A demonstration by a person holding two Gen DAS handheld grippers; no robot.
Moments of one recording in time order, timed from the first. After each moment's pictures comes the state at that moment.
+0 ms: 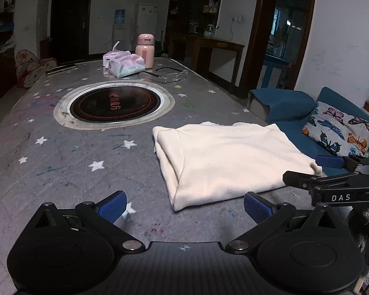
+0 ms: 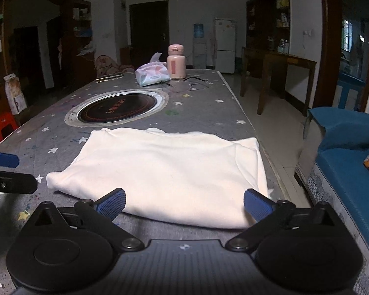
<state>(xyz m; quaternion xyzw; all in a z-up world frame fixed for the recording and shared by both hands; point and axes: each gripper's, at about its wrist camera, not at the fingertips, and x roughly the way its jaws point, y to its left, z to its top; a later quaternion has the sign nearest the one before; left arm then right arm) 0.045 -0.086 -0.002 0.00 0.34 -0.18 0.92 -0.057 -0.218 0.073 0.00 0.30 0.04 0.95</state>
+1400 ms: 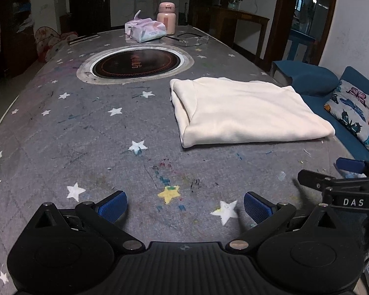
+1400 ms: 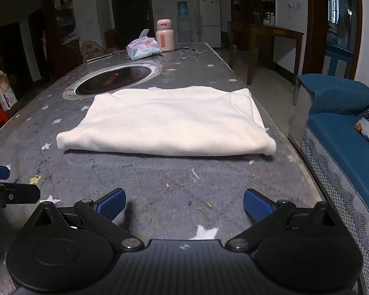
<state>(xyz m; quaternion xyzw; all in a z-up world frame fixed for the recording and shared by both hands) 0.010 -0.094 -0.019 0.02 0.41 -0.11 0.90 -0.103 -0.202 0.053 0.03 0.36 0.01 0.93</state>
